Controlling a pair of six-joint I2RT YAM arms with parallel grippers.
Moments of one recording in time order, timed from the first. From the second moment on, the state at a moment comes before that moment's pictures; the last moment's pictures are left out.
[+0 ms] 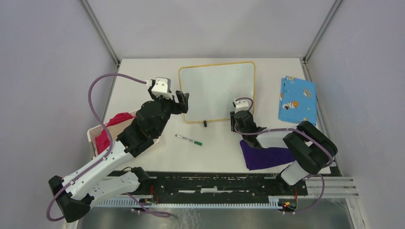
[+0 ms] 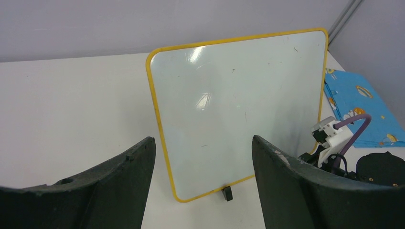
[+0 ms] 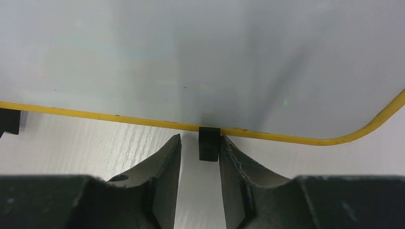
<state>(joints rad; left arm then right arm) -0.81 0.89 0.89 -0.07 -0.52 -0.17 0.67 1.57 0.53 0.45 0.37 0.28</state>
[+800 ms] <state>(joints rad) -0.81 0.89 0.89 -0.07 -0.52 -0.17 0.70 1.56 0.53 0.42 0.36 0.26</state>
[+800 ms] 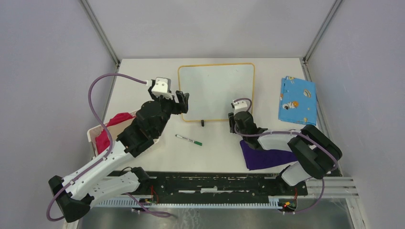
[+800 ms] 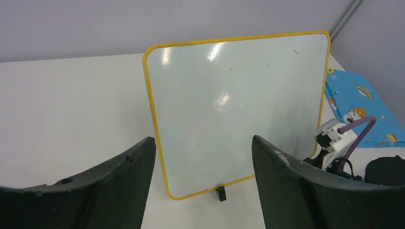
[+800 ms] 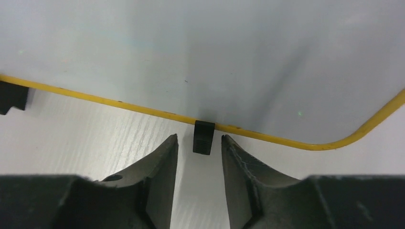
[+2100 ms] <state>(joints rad) -0.82 0.79 0.87 -0.05 -0.63 -0.16 1.06 1.89 1.18 -0.11 0.00 -0.05</state>
